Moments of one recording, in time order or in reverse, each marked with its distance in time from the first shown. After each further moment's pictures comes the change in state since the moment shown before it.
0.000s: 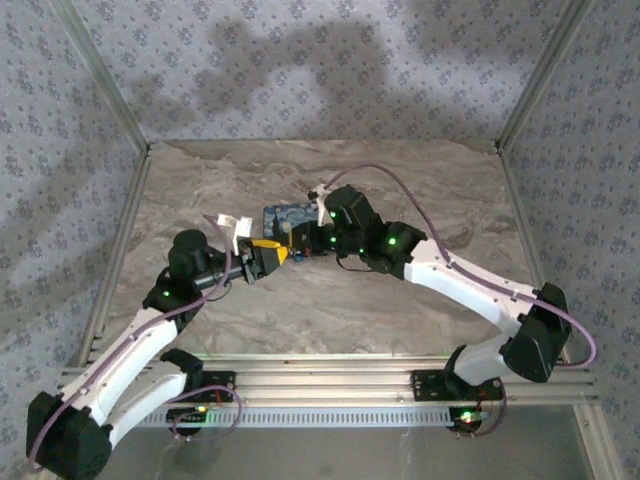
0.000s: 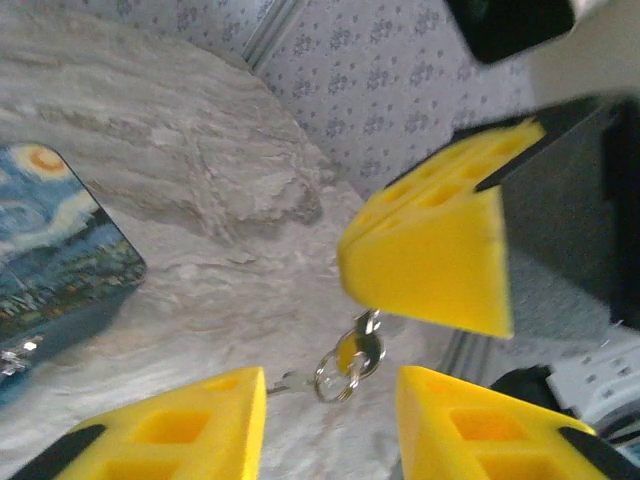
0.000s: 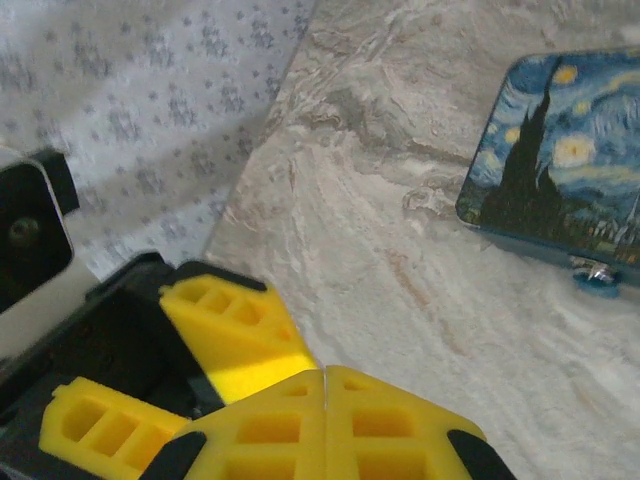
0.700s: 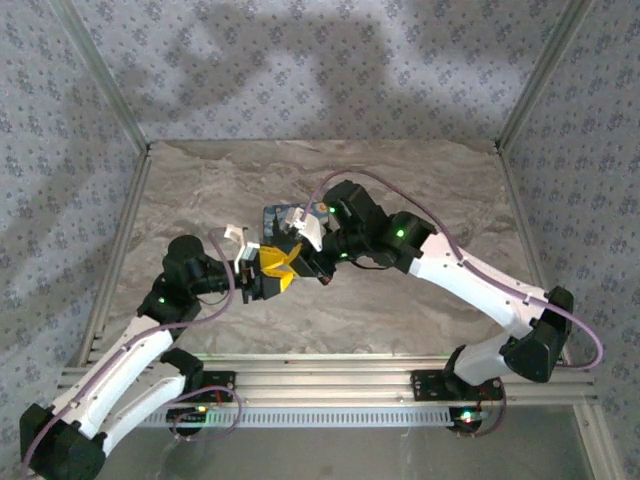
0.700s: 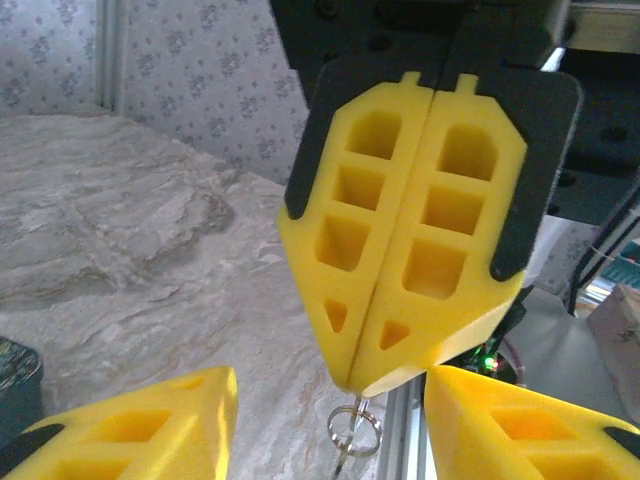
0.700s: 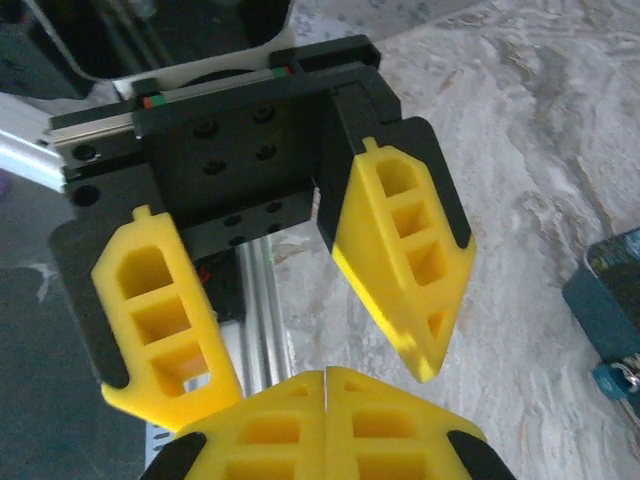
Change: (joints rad) left arm -0.043 -0.043 0.007 0.026 0.239 0.293; right arm -0.002 -0.003 0.129 -0.268 -0.375 -0.762
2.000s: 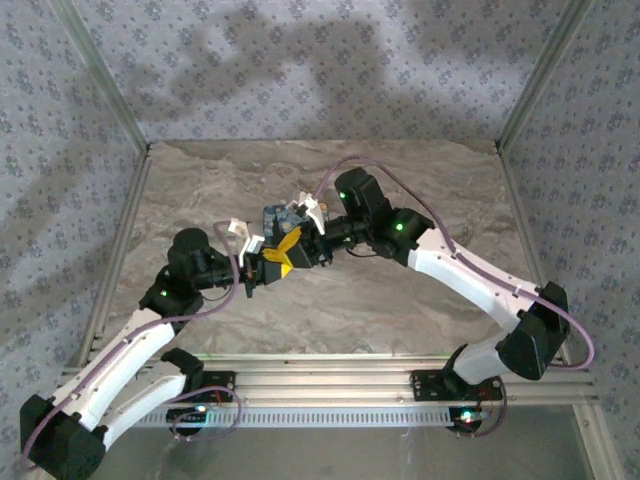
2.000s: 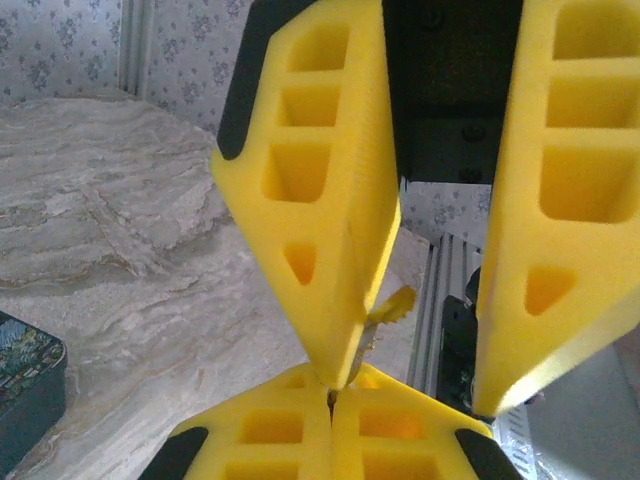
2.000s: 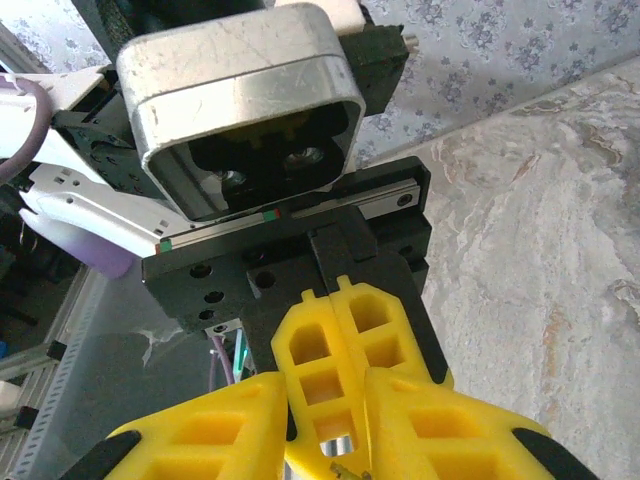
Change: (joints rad) left arm -0.014 0.043 0.057 -0.076 -0.072 0.019; right arm -0.095 0.024 -0.084 0.286 -0.276 0.161
